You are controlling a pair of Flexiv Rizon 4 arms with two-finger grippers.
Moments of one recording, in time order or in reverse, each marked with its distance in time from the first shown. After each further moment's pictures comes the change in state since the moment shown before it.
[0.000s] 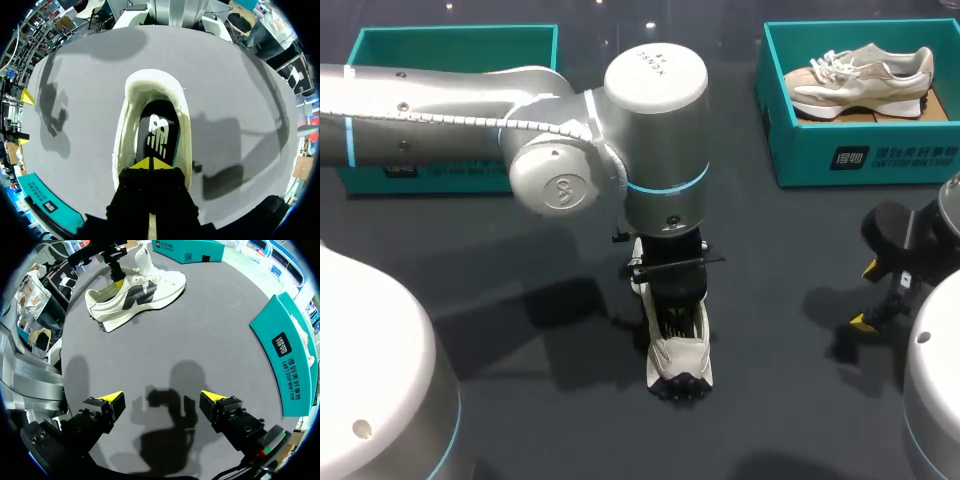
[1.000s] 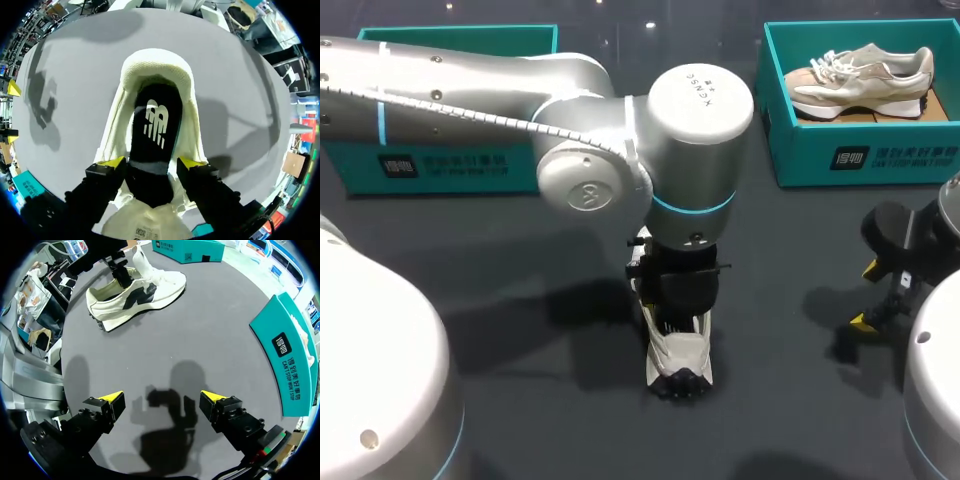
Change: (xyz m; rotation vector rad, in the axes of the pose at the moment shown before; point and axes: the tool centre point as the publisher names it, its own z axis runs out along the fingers) left arm -0.002 0.011 0.008 -0.103 0.102 0.013; right arm 0.000 0.000 0.000 0.000 0.000 0.000
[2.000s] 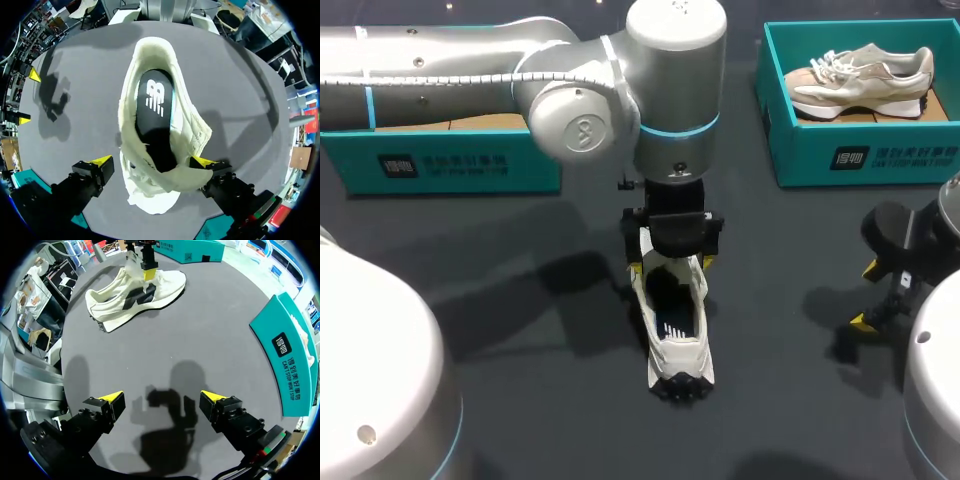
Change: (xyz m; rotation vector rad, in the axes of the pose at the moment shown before) left arm -0.004 0.047 -0.026 0.122 -0.031 0.048; right arm 0.000 0.000 0.000 0.000 0.000 0.000
